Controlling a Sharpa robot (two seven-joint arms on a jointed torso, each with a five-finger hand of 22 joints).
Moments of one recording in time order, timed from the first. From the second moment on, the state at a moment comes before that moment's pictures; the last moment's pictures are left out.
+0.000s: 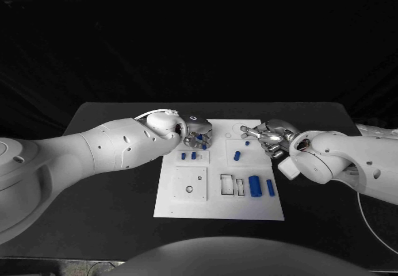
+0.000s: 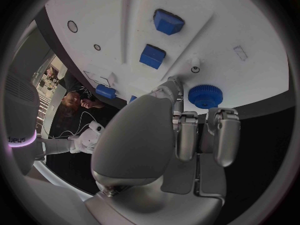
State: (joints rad) left arm 1.23 -0.37 -0.24 1.02 -1.63 -0.10 0.16; left_hand 1.68 -0.09 0.34 0.28 0.06 1.14 0.09 0.12 0.16 1.20 0.04 0.09 0.06 1.47 -0.01 1.57 1.31 0.01 1.47 0.14 1.57 1.31; right arm 1.23 -0.97 -0.22 1.67 -0.51 -0.39 -0.12; right_hand 1.11 0.16 -0.06 0.29 0.41 0.79 0.20 0.14 0.09 1.47 0.16 1.57 1.31 1.47 0.11 1.57 1.31 0.01 1.47 0.22 1.57 1.31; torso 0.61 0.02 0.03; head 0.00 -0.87
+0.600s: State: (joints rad) left arm 1.29 -0.49 -0.23 1.15 -1.63 -0.16 0.16; left_hand 1.66 -0.09 0.33 0.28 0.05 1.14 0.09 0.11 0.16 1.20 0.04 0.08 0.06 1.47 -0.01 1.57 1.31 0.01 1.47 0.14 1.57 1.31; right arm 1.23 -0.96 -0.22 1.66 -0.51 -0.38 -0.12; right_hand 1.11 0.16 -0.07 0.29 0.39 0.79 0.20 0.14 0.09 1.47 0.16 1.57 1.31 1.47 0.11 1.57 1.31 0.01 1.47 0.22 1.57 1.31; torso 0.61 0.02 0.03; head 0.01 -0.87
